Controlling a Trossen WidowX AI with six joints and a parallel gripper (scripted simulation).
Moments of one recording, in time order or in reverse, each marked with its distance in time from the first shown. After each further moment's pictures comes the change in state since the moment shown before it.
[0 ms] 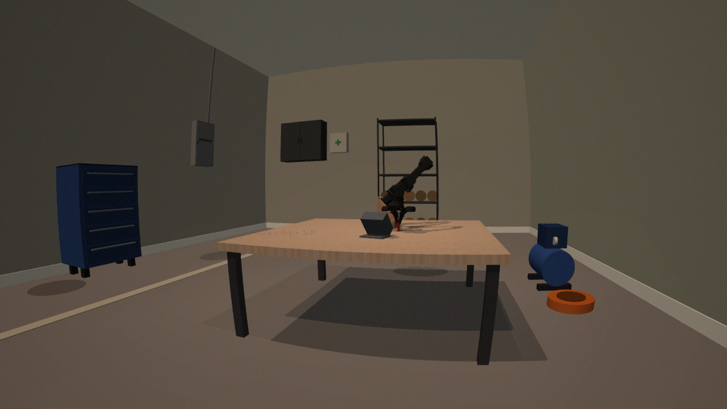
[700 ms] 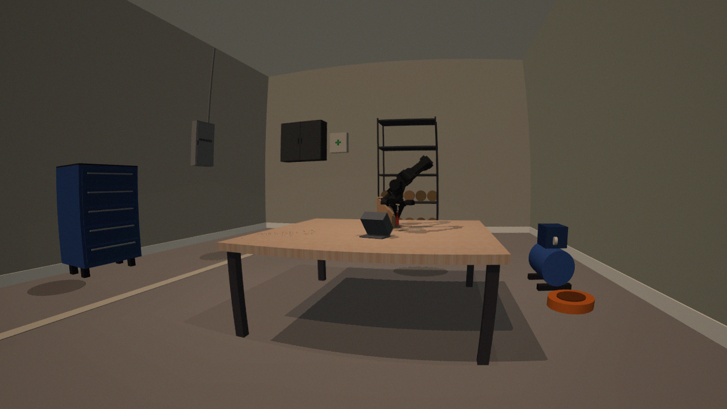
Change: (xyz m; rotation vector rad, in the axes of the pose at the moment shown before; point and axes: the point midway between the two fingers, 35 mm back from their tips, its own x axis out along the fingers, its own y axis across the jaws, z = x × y) arm -0.038 -0.005 0.004 0.008 0.004 -0.014
